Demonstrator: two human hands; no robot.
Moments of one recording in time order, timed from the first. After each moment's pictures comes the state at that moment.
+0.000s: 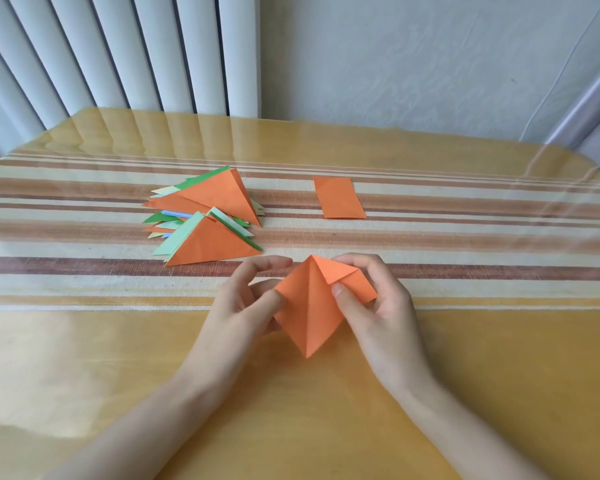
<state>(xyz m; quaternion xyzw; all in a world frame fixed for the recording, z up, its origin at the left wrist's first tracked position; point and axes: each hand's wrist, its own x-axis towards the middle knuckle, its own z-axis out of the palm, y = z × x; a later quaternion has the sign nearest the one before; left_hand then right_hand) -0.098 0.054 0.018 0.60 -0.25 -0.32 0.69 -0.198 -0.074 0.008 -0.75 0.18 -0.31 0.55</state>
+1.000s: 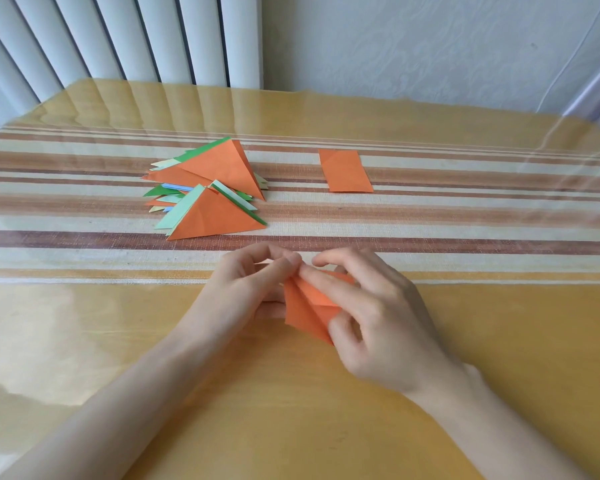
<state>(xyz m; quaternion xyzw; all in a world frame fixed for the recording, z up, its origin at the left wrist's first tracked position) -0.097 0.057 0.032 0.59 -0.23 -0.38 0.68 -0.209 -0.069 0.016 -0.95 0.00 -0.28 0.13</state>
